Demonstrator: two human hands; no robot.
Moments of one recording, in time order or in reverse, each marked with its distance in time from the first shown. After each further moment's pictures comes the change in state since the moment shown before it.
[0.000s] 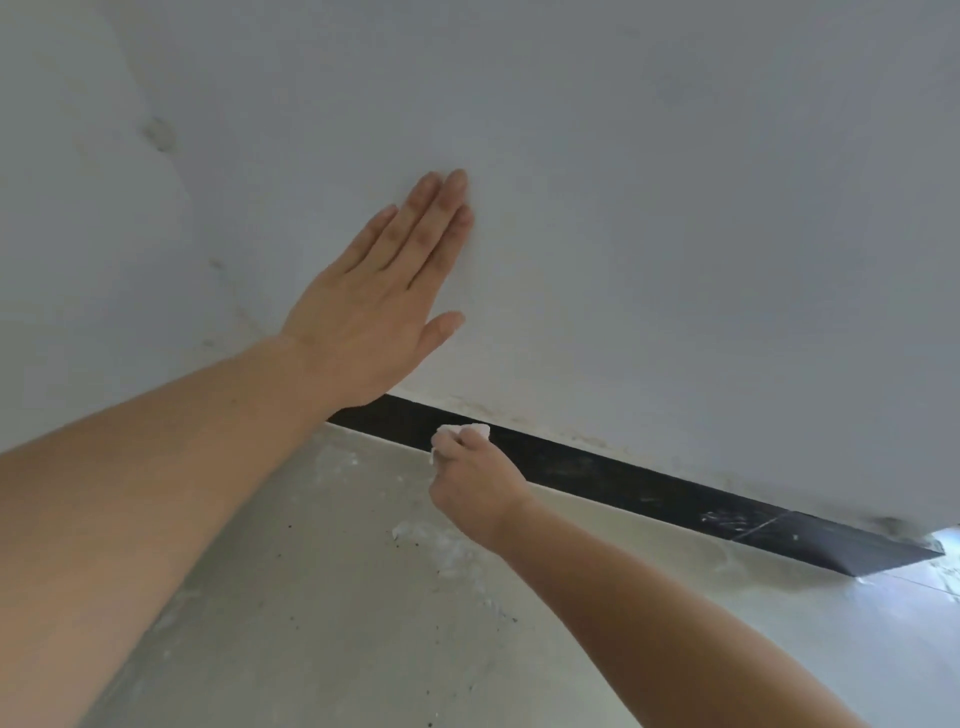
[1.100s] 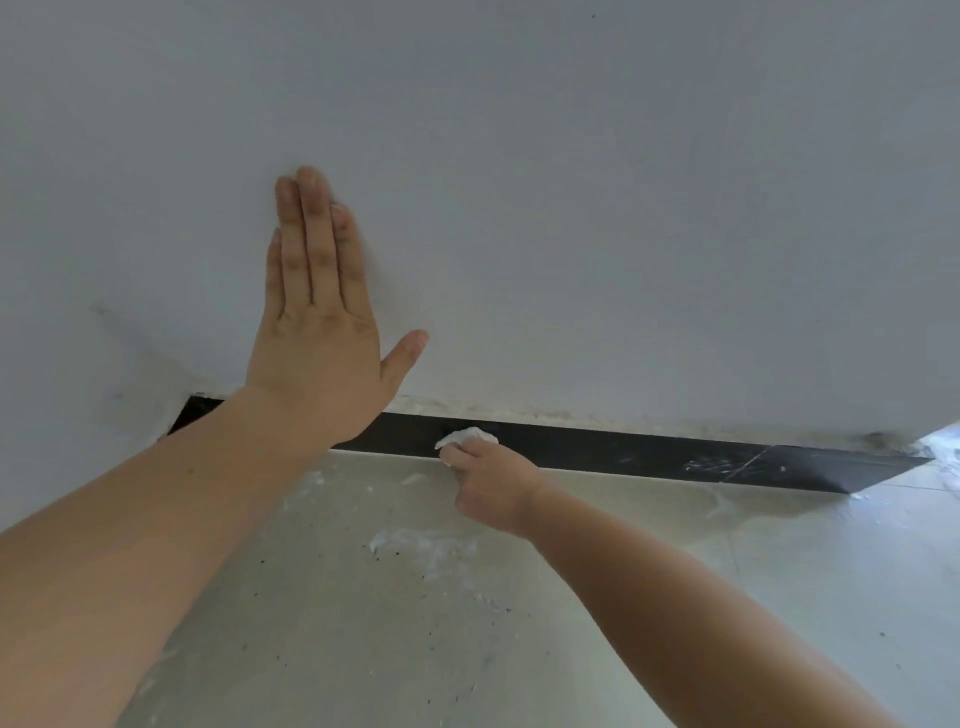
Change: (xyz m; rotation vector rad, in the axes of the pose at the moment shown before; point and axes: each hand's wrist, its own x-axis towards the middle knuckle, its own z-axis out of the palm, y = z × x) left_hand 0.019 0.046 0.023 -0.074 -0.049 -0.264; right_hand -0.006 0.016 0.085 0.053 -0.134 -0.064
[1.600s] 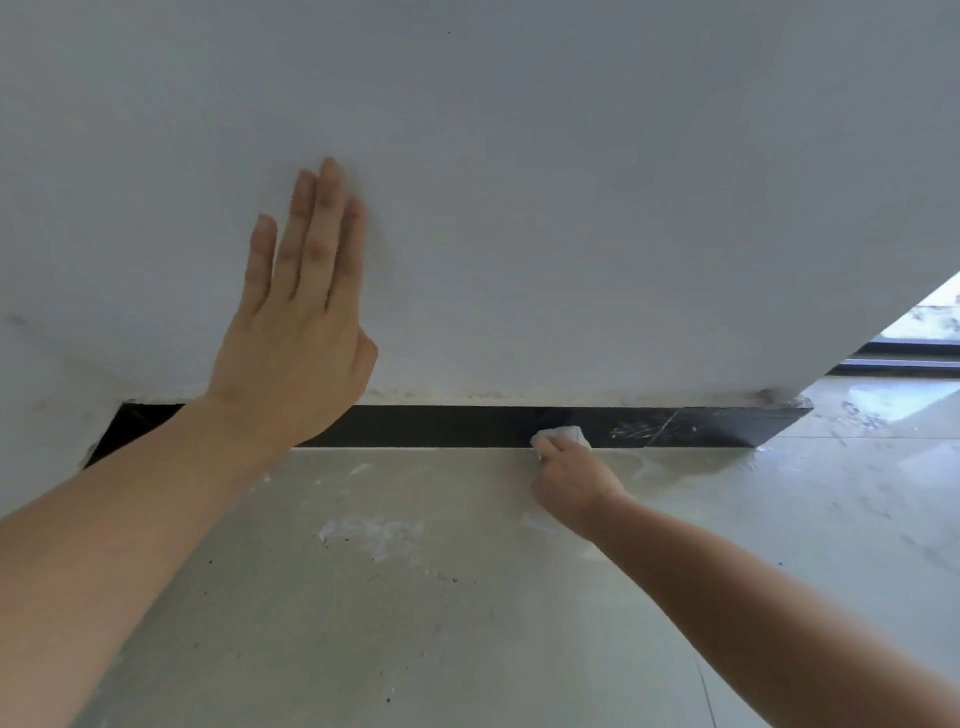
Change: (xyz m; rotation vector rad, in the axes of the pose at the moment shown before) left_hand -0.001 0.031 -0.026 0.002 0.100 0.255; right_hand -0.121 0.004 0.041 0.180 -0.248 0.247
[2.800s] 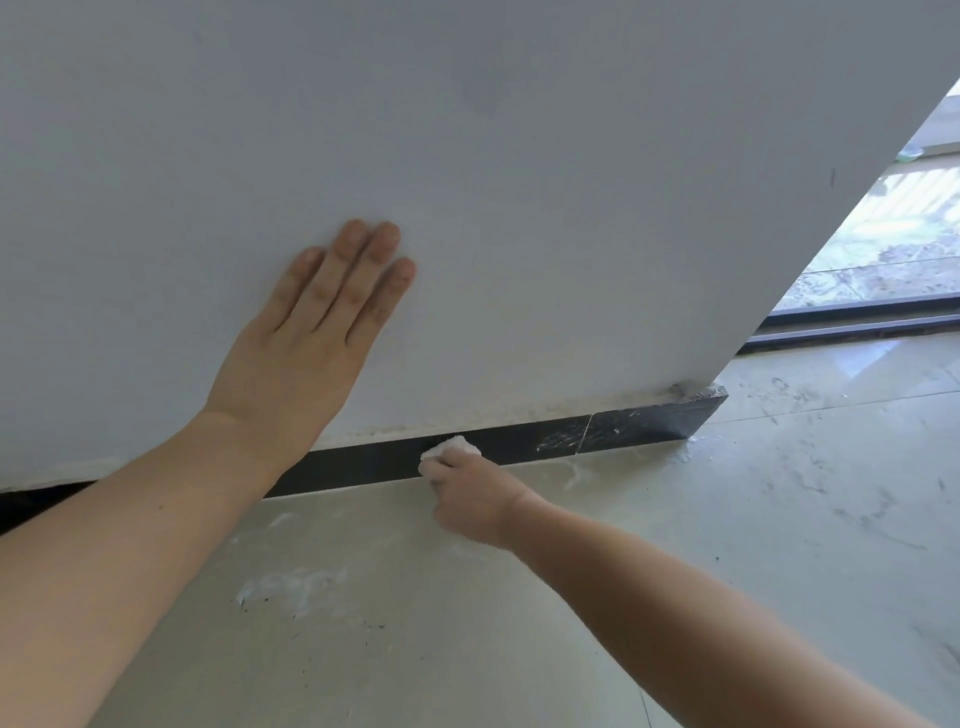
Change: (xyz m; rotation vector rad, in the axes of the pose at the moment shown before) left_hand 0.063 0.076 0.012 0.068 0.053 0.379; right_hand 0.006 0.021 0.011 -0.135 0.237 -0.153
